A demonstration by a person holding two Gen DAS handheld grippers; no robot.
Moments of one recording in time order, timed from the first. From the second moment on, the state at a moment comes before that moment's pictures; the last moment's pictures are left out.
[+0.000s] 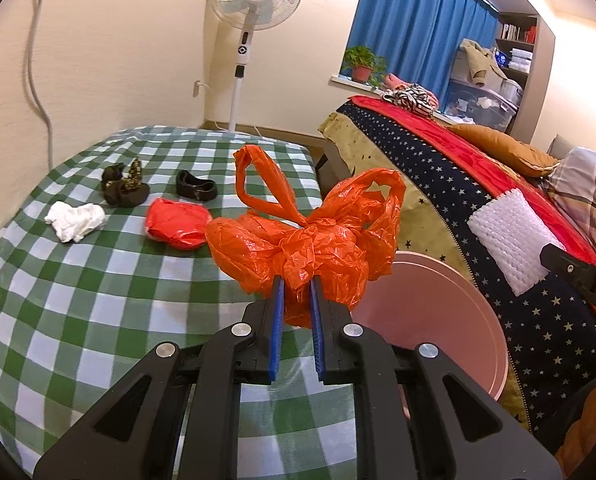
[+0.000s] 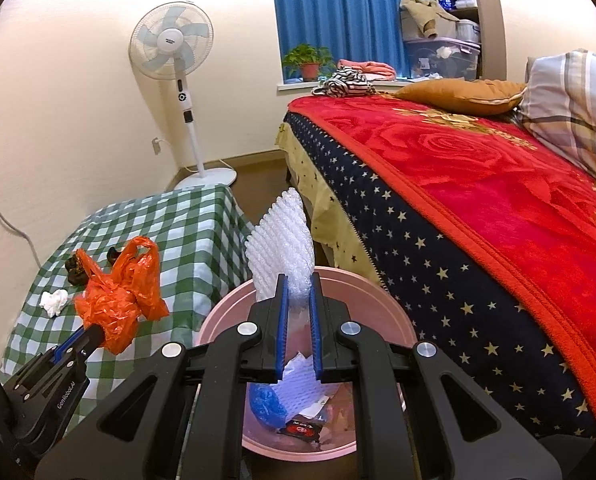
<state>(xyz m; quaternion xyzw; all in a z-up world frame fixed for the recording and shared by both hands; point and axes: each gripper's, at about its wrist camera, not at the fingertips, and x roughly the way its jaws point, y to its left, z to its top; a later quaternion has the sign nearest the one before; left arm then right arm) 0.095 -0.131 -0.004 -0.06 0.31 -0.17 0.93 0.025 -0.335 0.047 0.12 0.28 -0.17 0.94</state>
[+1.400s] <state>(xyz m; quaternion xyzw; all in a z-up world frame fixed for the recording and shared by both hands) 0.096 -0.199 -0.018 -0.03 0.33 -0.26 0.91 0.018 -0.363 0.040 0.14 0.28 -0.25 0.92</state>
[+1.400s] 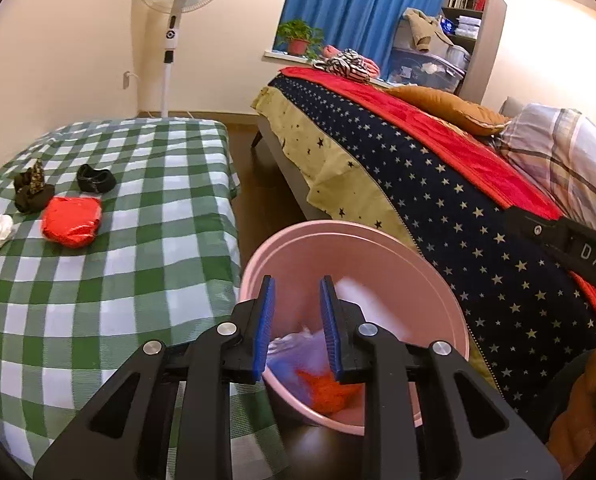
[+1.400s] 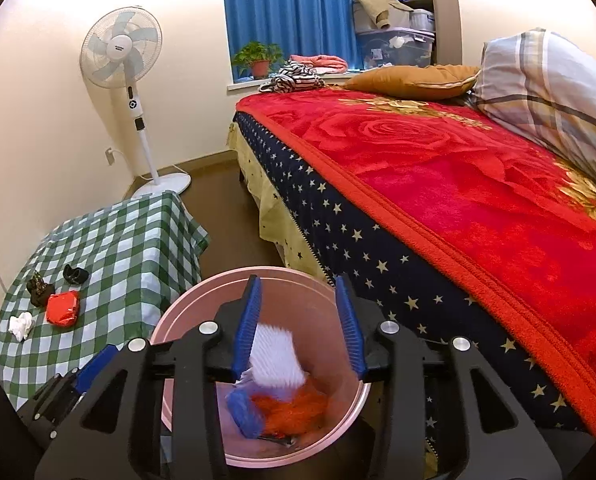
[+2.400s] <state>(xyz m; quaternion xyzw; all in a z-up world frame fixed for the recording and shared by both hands) 0.102 -0.054 -0.006 -0.09 0.29 -0.11 0.95 0.049 -0.270 0.035 0.11 0.26 -0.07 0.96</state>
